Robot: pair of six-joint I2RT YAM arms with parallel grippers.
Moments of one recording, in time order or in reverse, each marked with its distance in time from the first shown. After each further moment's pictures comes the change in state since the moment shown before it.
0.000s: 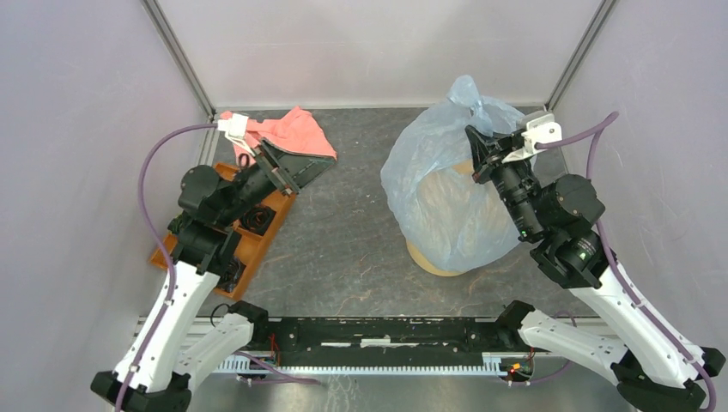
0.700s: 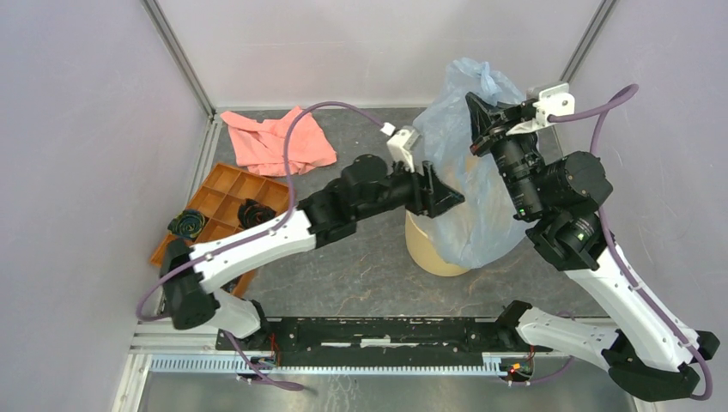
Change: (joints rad) left arm -0.724 0.610 0.277 0.036 -0.453 0.311; right arm 0.000 0.131 0.185 0.048 0.031 -0.019
